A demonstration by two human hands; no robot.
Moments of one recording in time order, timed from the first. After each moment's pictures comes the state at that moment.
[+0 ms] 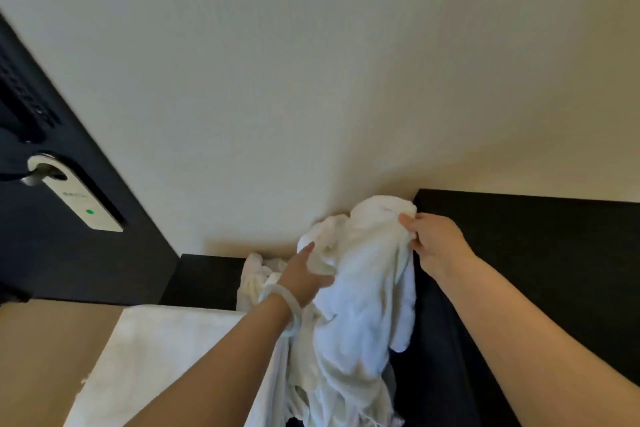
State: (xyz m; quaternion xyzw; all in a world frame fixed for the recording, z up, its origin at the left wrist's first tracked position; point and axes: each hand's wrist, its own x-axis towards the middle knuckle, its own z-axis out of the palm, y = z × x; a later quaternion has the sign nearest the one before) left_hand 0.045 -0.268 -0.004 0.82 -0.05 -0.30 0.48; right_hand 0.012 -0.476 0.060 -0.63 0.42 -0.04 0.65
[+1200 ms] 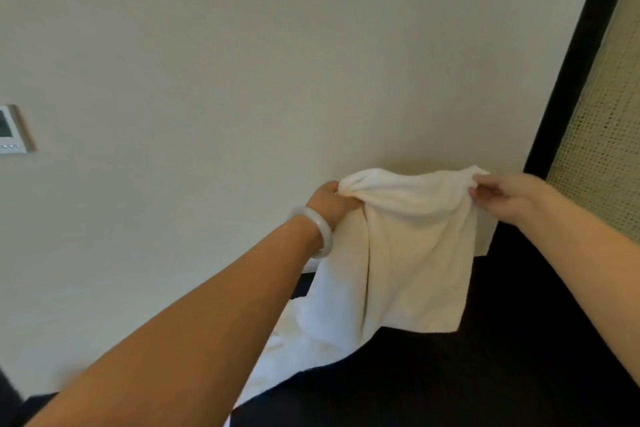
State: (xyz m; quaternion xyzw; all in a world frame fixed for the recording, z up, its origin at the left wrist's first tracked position) left_hand -0.109 -0.602 0.298 0.72 -0.26 -0.20 0.62; right_hand -0.246 -0.846 0.337 -0.49 0.33 -0.30 0.75
